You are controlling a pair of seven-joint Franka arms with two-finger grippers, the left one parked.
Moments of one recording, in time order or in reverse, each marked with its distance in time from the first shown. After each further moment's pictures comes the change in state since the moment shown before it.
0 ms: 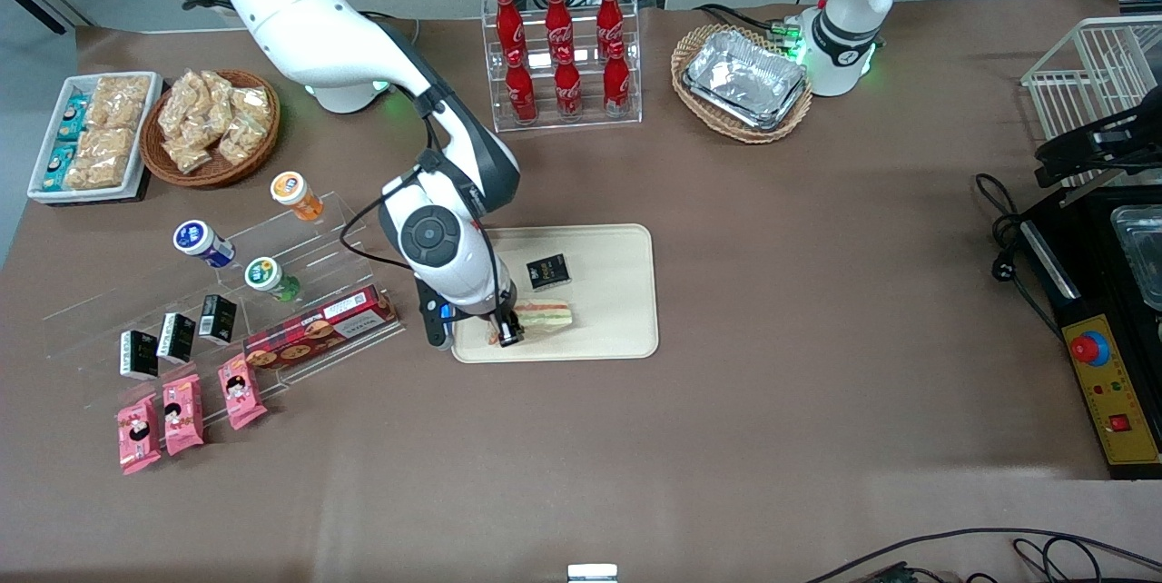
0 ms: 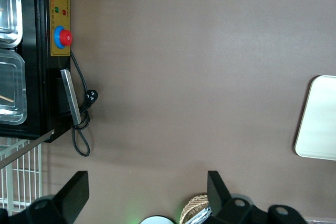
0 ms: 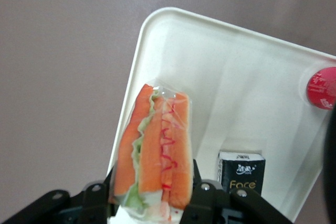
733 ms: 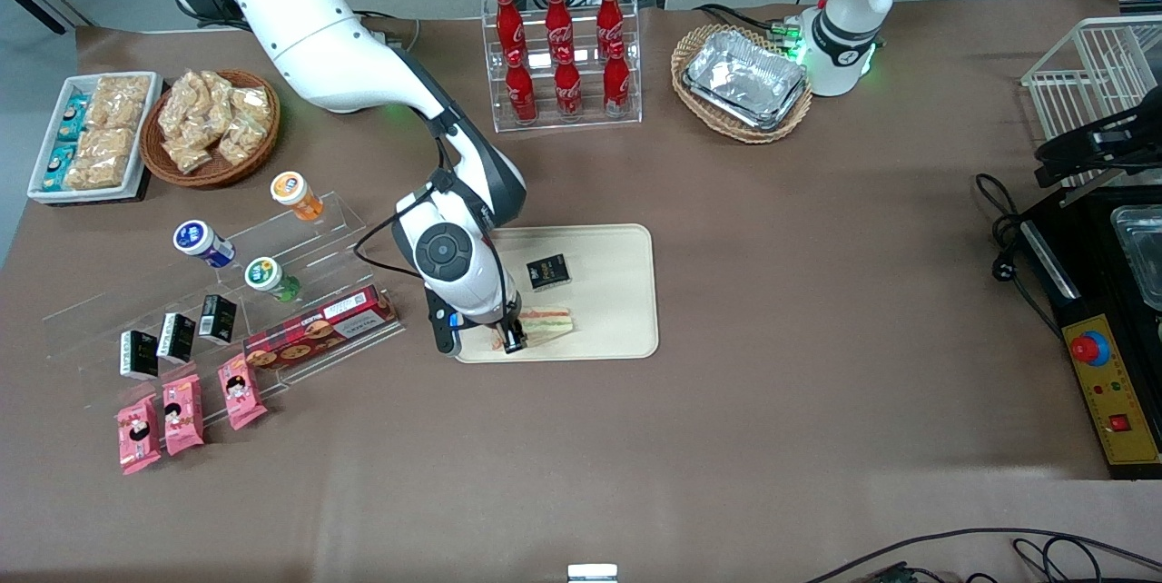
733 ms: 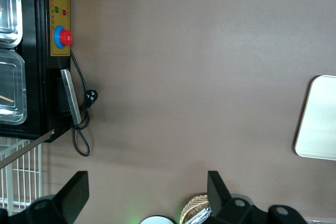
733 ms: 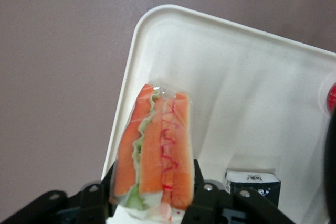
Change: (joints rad) arm 0.005 0.061 -0.008 0.001 -0.005 0.051 0.001
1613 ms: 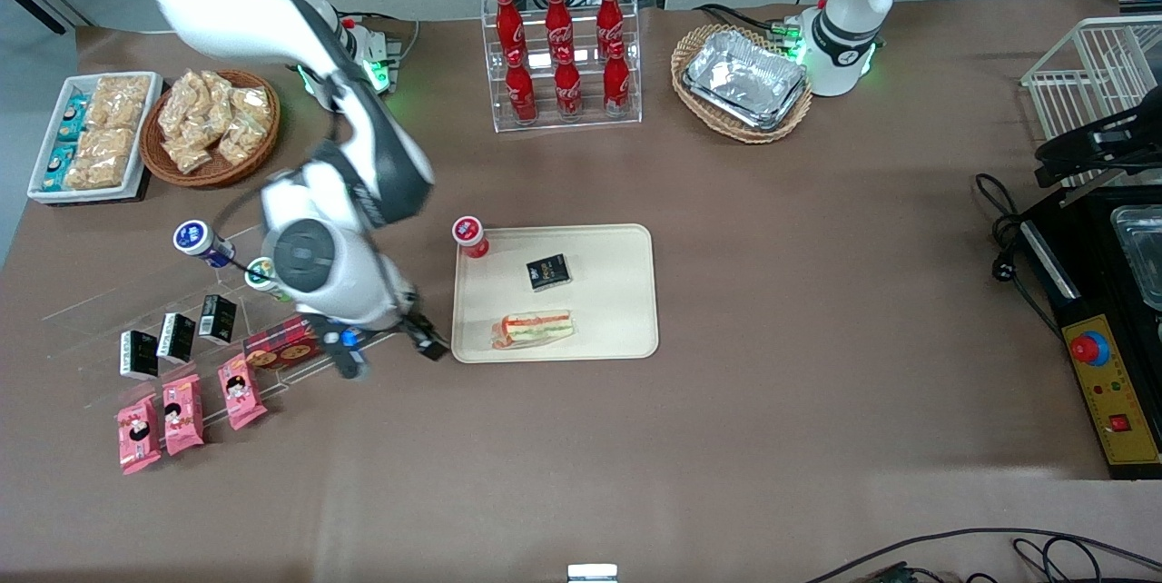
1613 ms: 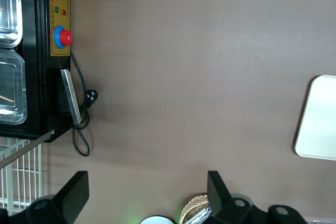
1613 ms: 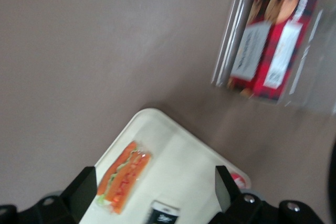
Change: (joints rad) arm -0.178 -0.225 -0.018 0.047 -0.029 -0.384 -0.573
